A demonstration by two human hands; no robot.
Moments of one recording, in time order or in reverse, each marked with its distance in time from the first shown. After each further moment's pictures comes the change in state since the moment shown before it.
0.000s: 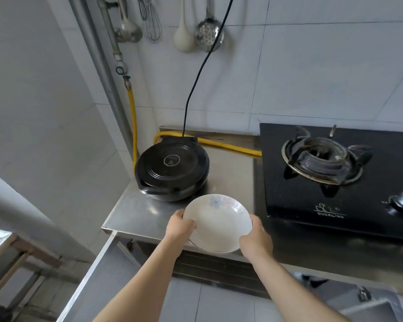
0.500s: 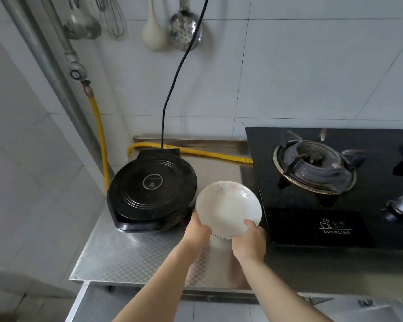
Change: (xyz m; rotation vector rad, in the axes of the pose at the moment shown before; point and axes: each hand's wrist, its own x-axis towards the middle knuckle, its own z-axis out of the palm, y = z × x) left_hand 0.069 0.040 0.050 -0.022 -0.334 0.135; right_hand 0.059 -0.039 0.024 0.048 0.194 0.117
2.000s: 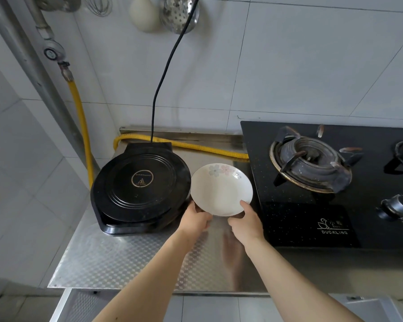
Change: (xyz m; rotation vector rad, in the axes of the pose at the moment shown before) left_hand 0.023 0.015 -0.001 -0.193 -0.071 -0.059; right_hand 0.030 -0.021 -0.012 0.141 -0.141 0.013
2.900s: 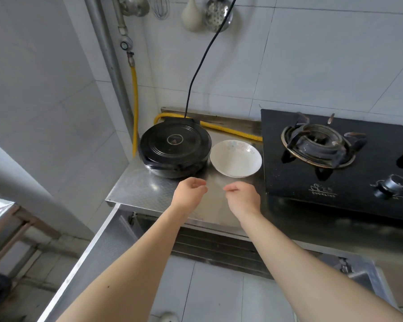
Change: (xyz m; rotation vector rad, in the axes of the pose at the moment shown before) left_hand -0.131 -0.022 -0.015 0.293 0.344 0.200; right_hand -0.105 0.015 -0.015 -0.127 -0.021 -0.285
